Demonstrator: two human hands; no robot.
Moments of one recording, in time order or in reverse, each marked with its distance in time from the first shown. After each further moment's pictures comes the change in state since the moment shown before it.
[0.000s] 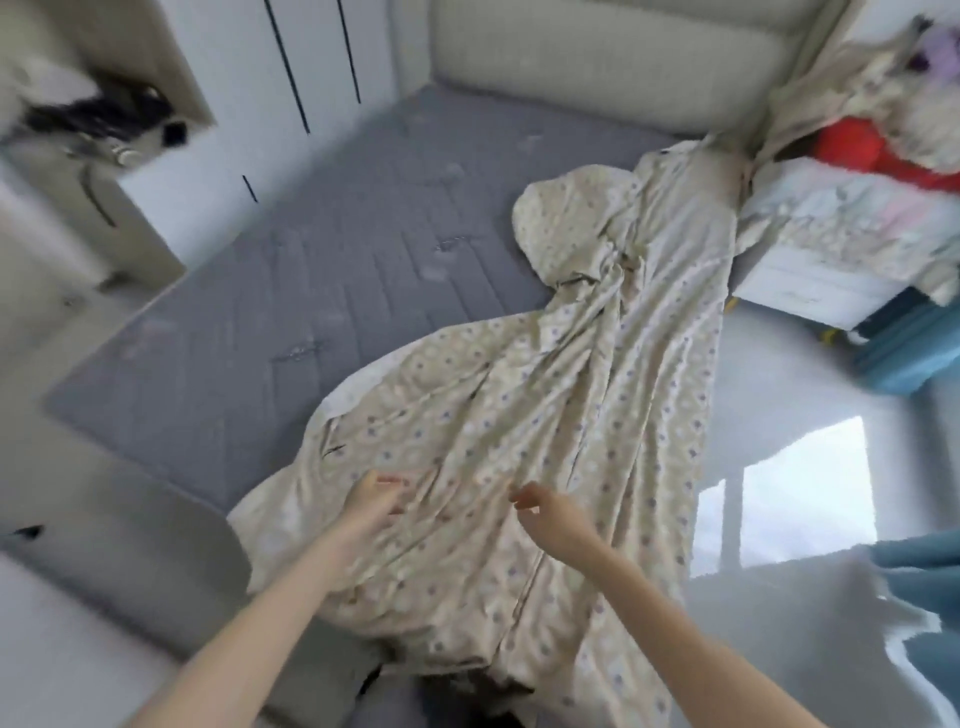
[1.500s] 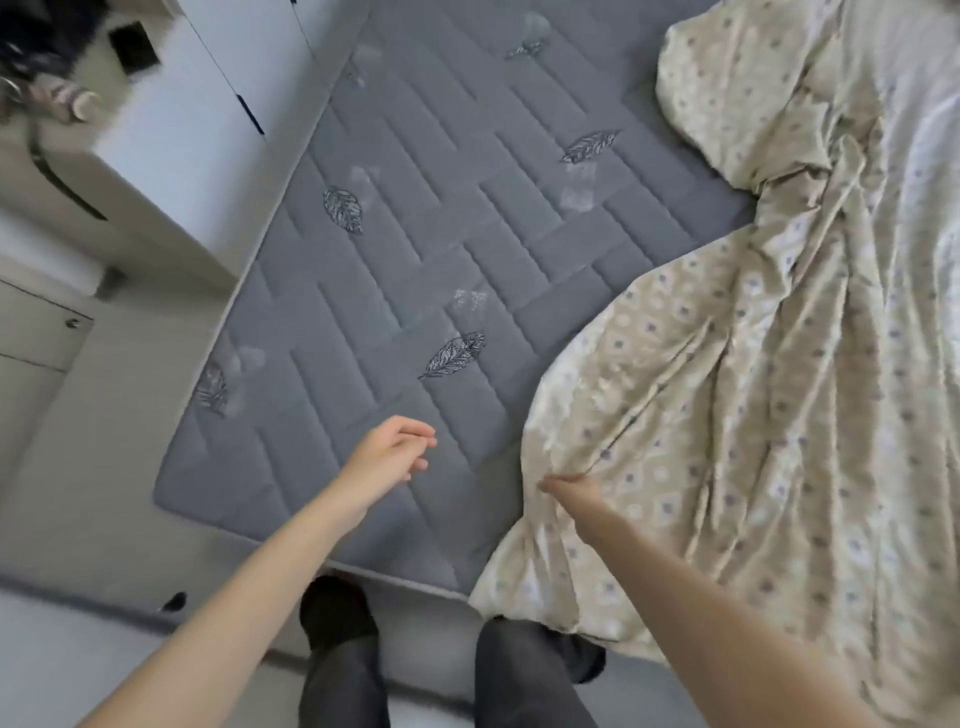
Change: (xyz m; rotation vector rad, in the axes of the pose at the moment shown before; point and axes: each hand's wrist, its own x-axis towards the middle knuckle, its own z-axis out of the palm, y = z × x) left_hand 0.298 0.119 -0.374 0.381 -0.260 0.129; right_hand 0.325 -0.273 0.290 0.755 0.113 0.716
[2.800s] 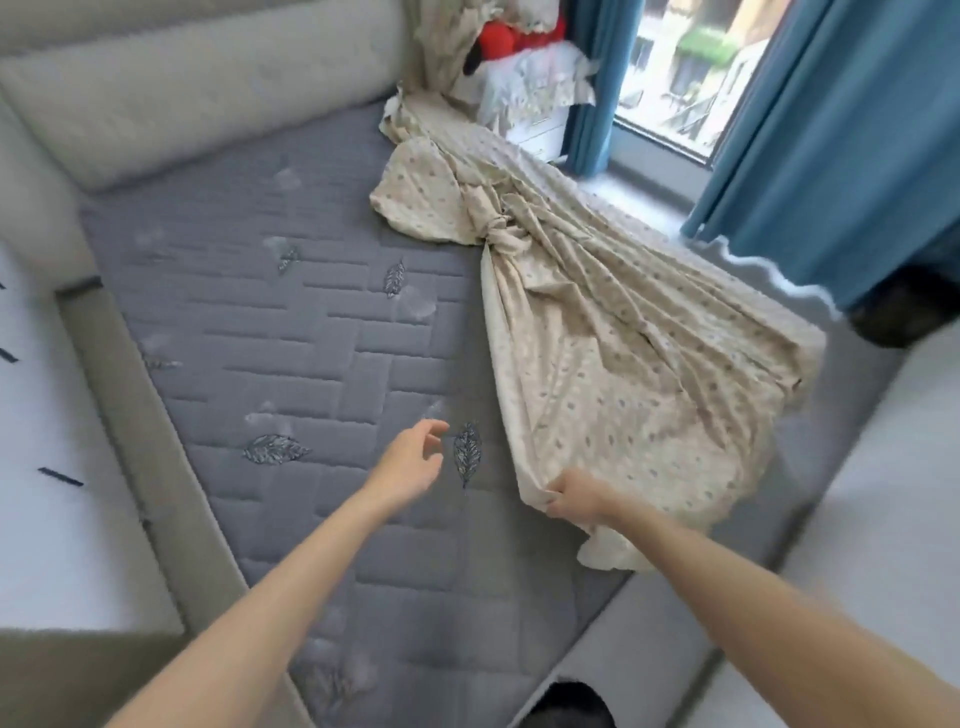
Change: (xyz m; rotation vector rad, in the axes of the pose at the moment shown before) left_hand 0.092 0.094 -0.243 0.878 -0.579 0.841; right_hand -0.205 -0.128 0.219 -0.166 0.280 -0.156
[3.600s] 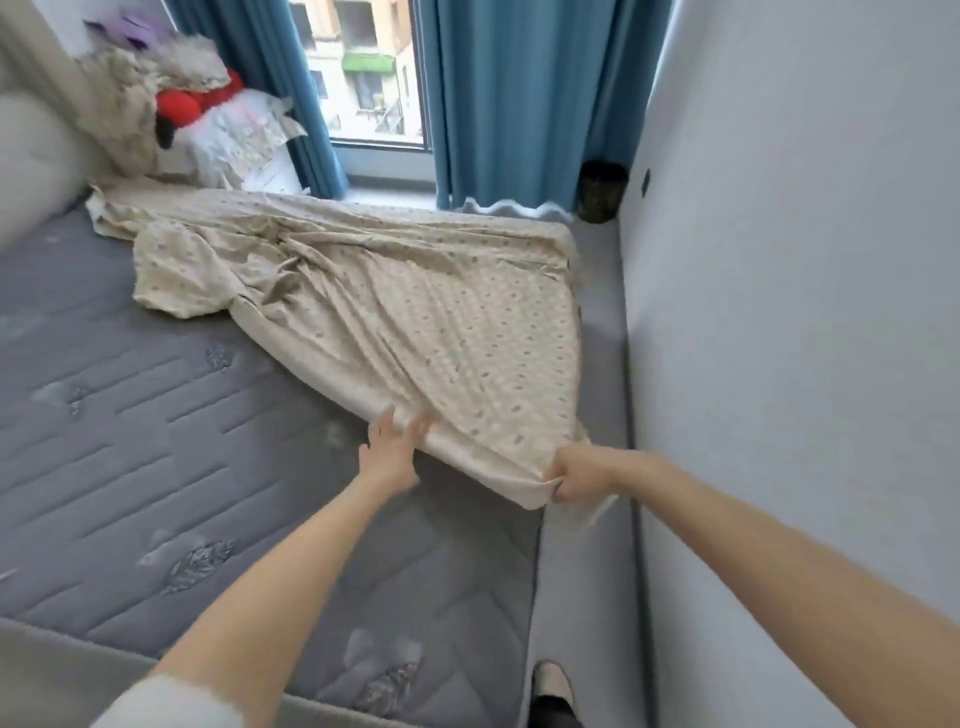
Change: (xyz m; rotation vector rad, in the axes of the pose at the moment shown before) left_hand -0.054 -0.009 0.022 0.826 -0.316 0.438; right_hand -0.210 -0.034 0.132 0.134 0.214 0.239
